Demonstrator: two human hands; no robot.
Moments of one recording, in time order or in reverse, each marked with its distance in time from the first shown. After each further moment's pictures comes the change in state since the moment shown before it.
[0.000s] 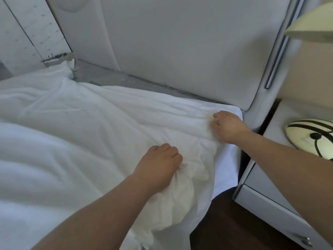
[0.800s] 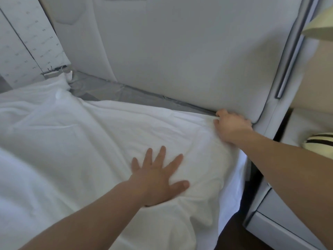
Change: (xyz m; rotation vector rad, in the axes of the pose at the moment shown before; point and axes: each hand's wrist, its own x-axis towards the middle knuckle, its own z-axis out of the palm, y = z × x) left_hand 0.050 -0.027 0.011 -0.183 -0.627 -0.390; right_hand 0.075 0.005 0.001 -0.131 0.056 0.131
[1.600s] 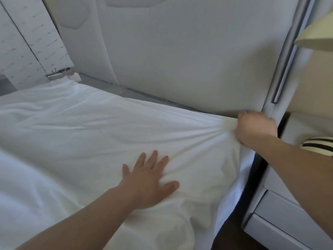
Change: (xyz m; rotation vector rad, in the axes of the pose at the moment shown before) left_hand -0.016 -0.013 0.002 -0.121 0.088 -0.100; right_hand -0.022 0.041 -0.025 -0.255 0.222 0.090
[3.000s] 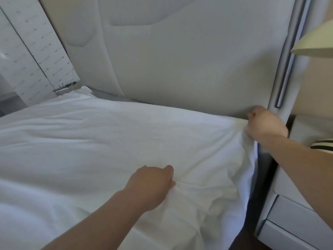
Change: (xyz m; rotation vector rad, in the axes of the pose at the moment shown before) left_hand -0.013 0.002 -0.030 0.195 0.158 0.166; right_hand 0.018 0.012 -0.009 0.527 0.063 0.188
